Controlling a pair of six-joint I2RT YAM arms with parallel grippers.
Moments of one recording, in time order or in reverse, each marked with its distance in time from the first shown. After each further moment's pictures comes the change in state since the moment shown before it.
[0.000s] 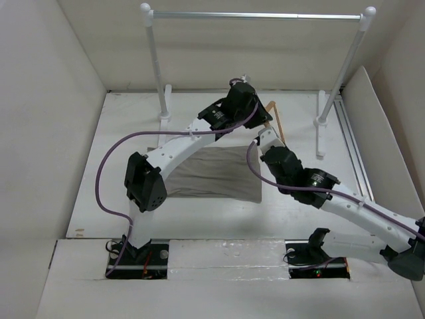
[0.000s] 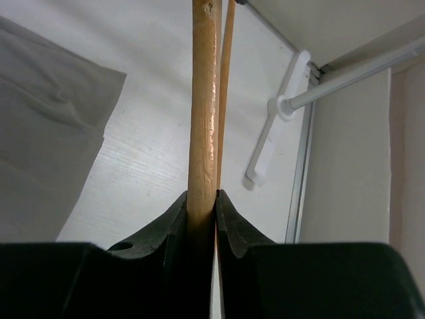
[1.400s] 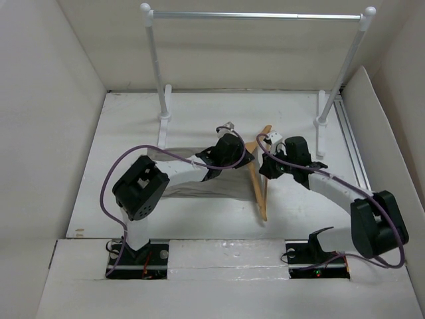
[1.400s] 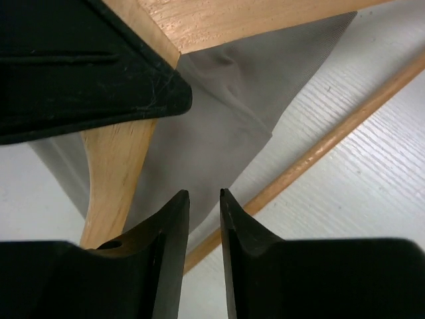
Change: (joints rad) left arm -0.032 -0.145 -0.837 0.612 -0.077 -0.064; right arm -0.590 0.242 -0.310 0.432 -1.253 0.117
